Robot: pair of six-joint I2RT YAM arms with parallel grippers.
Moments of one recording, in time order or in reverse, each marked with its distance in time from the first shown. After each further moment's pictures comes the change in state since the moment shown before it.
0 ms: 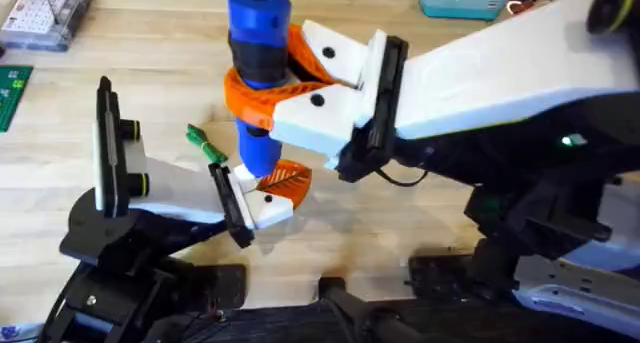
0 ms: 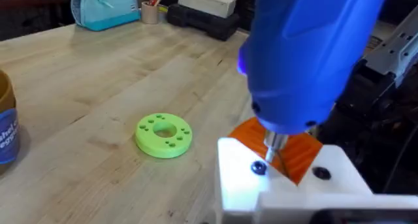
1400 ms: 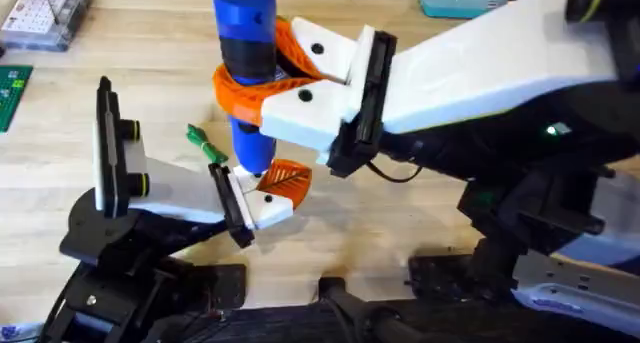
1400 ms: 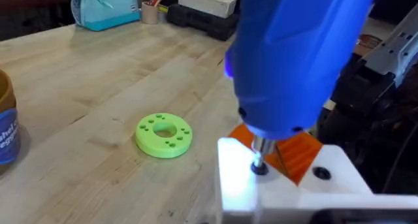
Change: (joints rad) left arm 0.000 0.000 0.000 0.000 0.000 0.000; right arm 0.002 0.037 0.028 -0.014 0.000 -0.014
